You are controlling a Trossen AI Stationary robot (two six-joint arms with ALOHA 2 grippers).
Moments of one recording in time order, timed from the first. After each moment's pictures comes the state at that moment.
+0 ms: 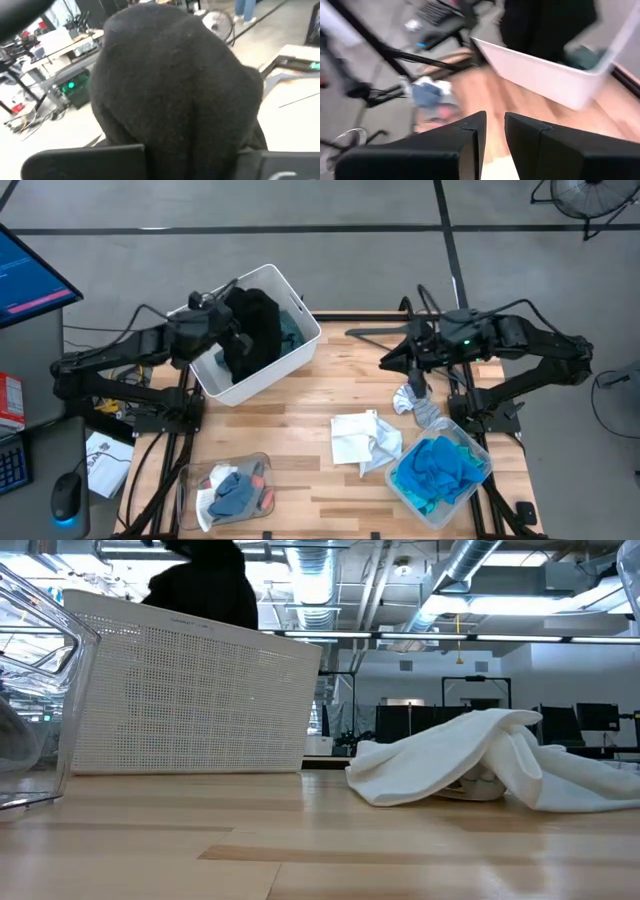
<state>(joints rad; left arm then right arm) 0.15 0.92 1.10 -0.51 -0.84 0.04 0.07 1.16 1.55 -0.86 0.07 0.40</state>
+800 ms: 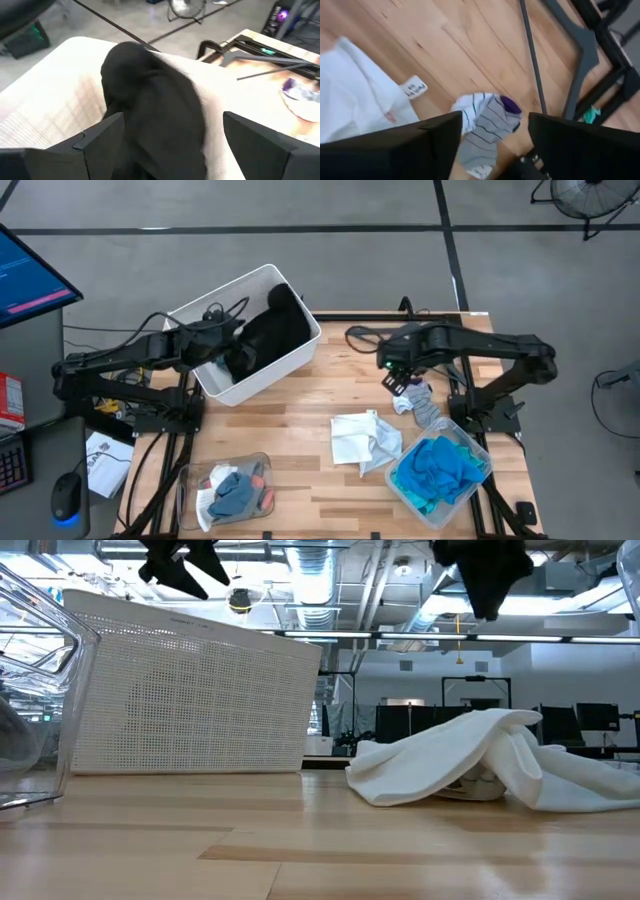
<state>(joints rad) 0.15 0.92 1.01 -0.62 -0.63 -0.33 -0.04 1.47 1.54 -1.56 0.30 0.65</state>
